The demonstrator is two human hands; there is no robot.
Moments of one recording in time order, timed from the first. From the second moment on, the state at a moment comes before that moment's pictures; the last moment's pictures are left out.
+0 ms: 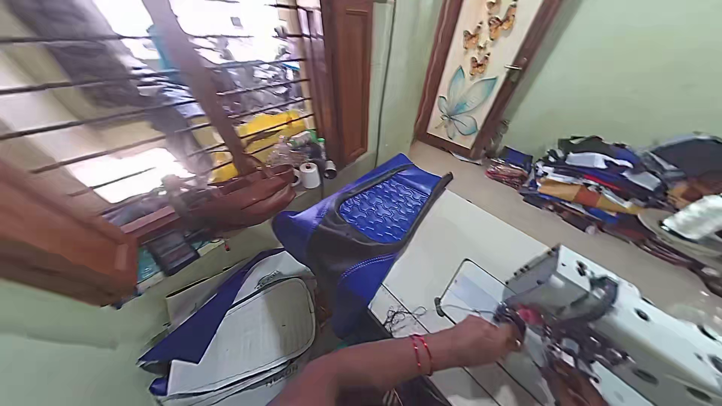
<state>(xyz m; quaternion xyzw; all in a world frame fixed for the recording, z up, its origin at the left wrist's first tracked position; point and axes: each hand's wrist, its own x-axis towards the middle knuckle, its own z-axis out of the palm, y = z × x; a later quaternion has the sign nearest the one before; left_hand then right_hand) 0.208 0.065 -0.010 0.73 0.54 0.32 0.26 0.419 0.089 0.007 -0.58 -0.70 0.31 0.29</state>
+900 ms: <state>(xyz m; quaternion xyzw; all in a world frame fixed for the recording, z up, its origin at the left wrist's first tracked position) 0.168 0.005 -0.025 0.80 0.52 0.30 0.09 0.346 0.106 0.039 -0.73 -0.60 0.29 0.19</state>
